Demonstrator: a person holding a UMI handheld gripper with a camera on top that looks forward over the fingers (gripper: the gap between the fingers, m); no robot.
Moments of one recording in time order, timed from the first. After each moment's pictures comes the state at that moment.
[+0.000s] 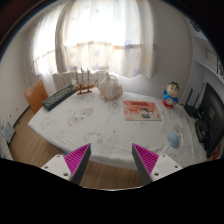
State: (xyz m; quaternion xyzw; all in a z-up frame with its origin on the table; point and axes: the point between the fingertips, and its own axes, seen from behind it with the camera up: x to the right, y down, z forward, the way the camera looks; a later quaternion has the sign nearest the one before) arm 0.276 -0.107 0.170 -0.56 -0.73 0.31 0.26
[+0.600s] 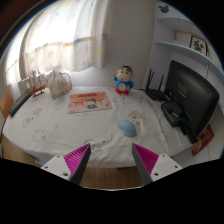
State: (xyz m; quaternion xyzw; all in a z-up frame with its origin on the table) arm 0.250 0.124 0.117 -0.65 -0.63 0.23 0.34
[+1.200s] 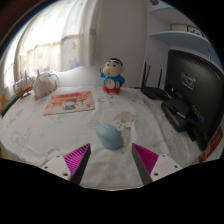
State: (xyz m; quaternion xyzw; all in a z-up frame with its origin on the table) arm 0.158 0.227 0.030 -0.64 -0.62 0.27 0.36
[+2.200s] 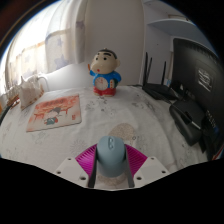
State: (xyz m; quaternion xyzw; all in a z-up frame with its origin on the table) arm 0.046 0.262 0.000 -0.67 -0.61 0.26 0.33
